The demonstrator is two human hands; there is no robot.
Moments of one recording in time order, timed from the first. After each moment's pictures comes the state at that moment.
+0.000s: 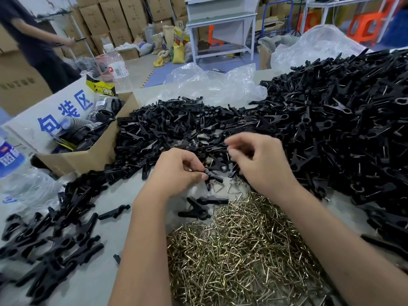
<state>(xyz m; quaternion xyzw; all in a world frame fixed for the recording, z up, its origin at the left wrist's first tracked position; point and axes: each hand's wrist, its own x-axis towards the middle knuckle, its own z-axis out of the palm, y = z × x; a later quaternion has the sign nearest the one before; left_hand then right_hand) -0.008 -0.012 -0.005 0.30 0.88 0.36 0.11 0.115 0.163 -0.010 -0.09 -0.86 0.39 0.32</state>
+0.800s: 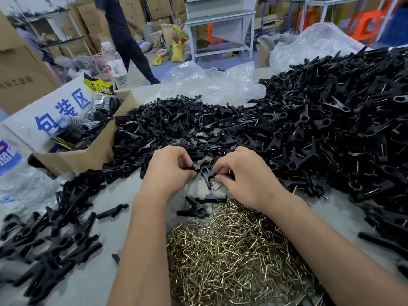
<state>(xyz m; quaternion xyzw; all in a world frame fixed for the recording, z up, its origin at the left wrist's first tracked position) -0.012 -0.014 -0.010 0.24 0.92 0.31 0.04 0.115 0.146 -0.022 -0.04 -0.95 0.23 0.19</state>
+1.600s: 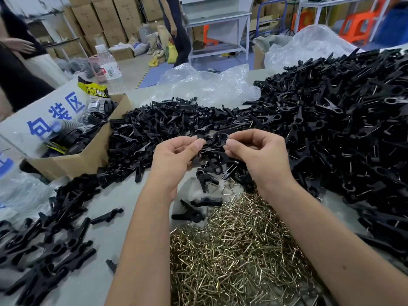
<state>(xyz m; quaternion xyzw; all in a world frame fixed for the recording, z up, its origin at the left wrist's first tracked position) 0.004 0.013 0.000 0.17 0.69 0.69 0.16 0.113 0.160 -0.009 -0.17 -0.60 0.71 0.33</state>
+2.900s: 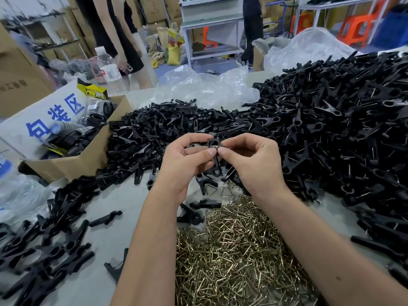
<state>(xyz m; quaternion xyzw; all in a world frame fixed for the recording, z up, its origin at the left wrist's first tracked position) 0.017 0.022 0.005 0.19 0.63 0.72 0.23 0.111 0.152 -0.013 -0.17 -0.68 0.62 0.35</state>
